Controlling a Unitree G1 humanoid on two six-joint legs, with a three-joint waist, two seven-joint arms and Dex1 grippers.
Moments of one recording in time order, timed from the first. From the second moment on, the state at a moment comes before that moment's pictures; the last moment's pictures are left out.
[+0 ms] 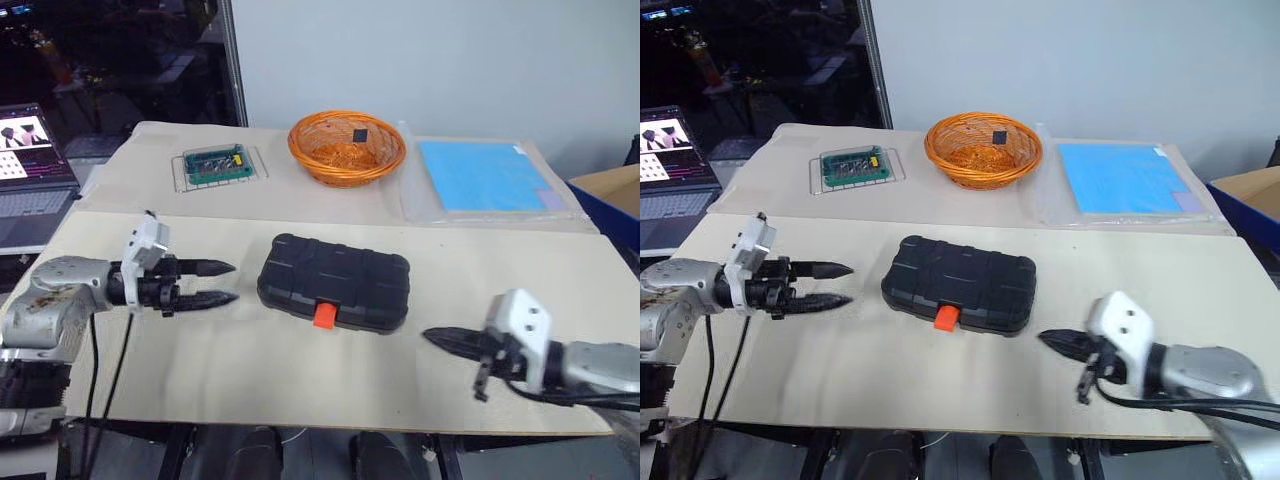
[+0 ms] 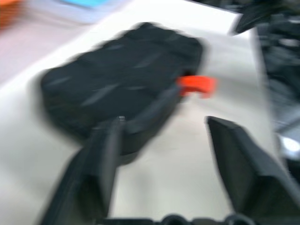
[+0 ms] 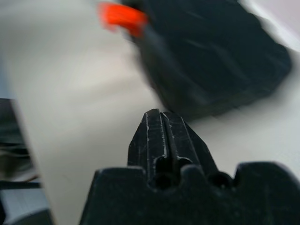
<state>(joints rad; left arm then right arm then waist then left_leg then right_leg) -0.38 0.88 0.10 -0.01 -0.58 0.46 -1.44 0.06 -0.84 -0.08 -0.76 0.47 0.70 0.83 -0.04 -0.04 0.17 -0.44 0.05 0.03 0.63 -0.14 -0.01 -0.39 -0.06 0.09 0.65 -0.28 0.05</state>
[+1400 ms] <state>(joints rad) -0.85 0.56 -0.28 0.36 -0.19 0.38 -1.28 -0.41 -0.37 0.05 -0.54 0.36 1.11 0.30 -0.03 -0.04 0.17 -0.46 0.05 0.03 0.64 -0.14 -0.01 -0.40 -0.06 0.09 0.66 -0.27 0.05</state>
